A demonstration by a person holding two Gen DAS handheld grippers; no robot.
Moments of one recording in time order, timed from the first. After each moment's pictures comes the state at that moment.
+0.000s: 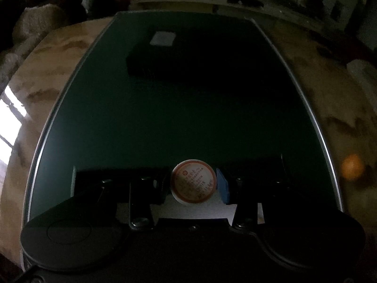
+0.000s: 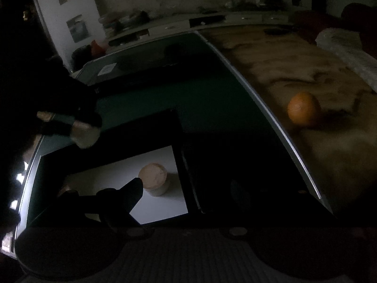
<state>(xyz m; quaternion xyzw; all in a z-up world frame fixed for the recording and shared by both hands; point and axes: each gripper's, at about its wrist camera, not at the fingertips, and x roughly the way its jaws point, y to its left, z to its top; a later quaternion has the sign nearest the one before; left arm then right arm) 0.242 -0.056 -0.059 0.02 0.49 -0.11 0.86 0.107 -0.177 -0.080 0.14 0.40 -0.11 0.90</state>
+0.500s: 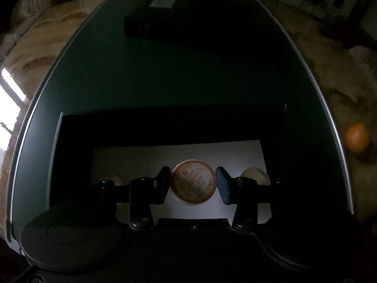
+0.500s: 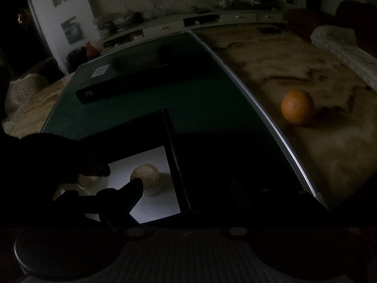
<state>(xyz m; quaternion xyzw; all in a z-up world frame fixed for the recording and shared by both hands) 0.219 -0.054 -0.098 0.01 0.53 -0.10 0.84 0.105 -0.184 -0.081 0.15 0.41 -0.12 0.89</state>
